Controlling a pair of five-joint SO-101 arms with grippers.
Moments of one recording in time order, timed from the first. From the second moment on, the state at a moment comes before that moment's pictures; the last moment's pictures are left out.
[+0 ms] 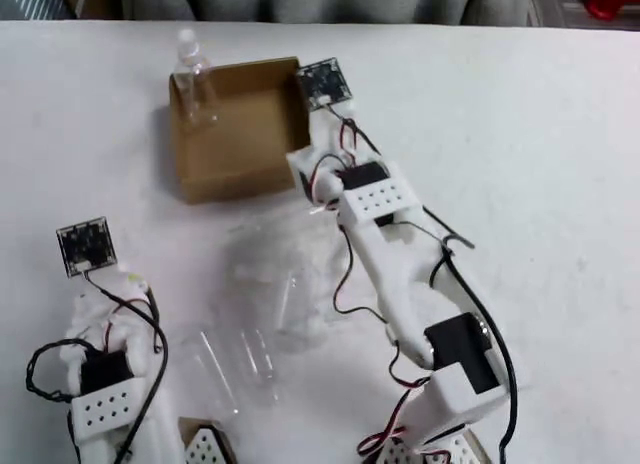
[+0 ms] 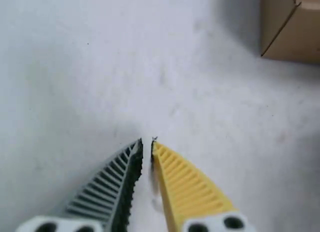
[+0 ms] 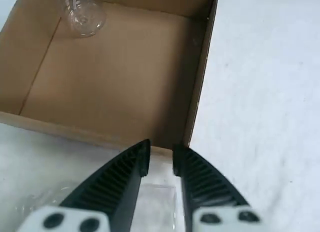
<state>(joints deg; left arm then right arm) -26.1 -78.3 96.8 36.3 -0.1 -23.4 5.8 15.8 32.8 3.3</state>
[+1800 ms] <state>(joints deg) -25.7 -78.4 82.6 50.2 -1.5 -4.2 -17.7 22.9 77.9 9.7</state>
